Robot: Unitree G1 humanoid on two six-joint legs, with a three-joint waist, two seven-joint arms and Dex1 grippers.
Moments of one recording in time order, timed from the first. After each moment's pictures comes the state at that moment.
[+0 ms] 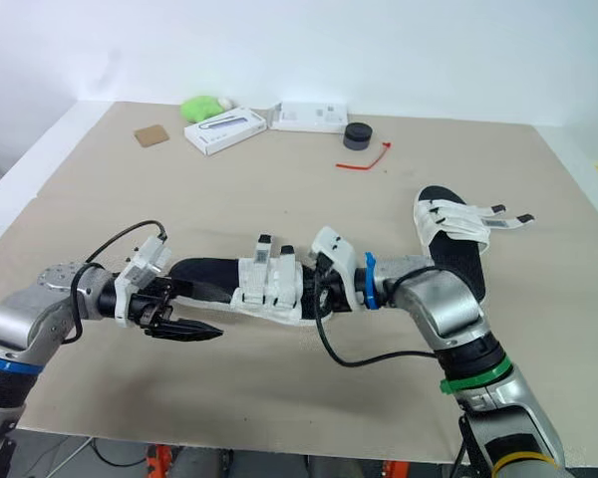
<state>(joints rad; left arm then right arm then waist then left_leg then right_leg) -0.38 0.73 -0.10 -0.12 -0.59 0.51 -1.37 -0.64 -0.60 0.25 -0.19 0.41 1.03 0.91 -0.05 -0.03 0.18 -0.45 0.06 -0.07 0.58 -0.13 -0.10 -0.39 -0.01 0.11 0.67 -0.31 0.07</state>
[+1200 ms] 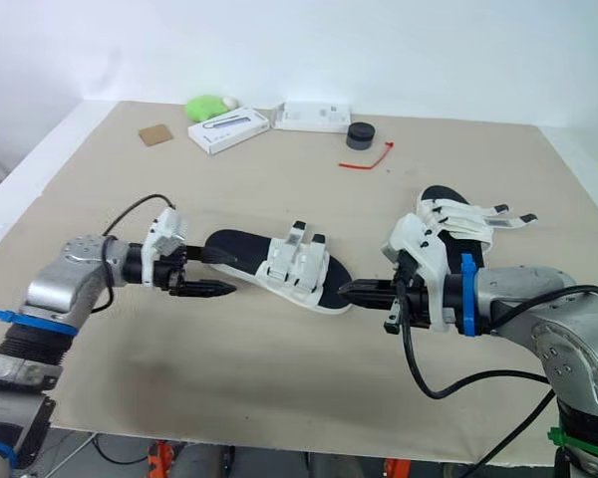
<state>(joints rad) -0.62 0.57 -0.16 0.25 -0.39 0.35 -1.31 -0.36 -0.90 -0.25 -0.66 0.84 1.22 0.82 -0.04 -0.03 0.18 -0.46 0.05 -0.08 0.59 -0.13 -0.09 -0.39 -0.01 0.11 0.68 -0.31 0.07</state>
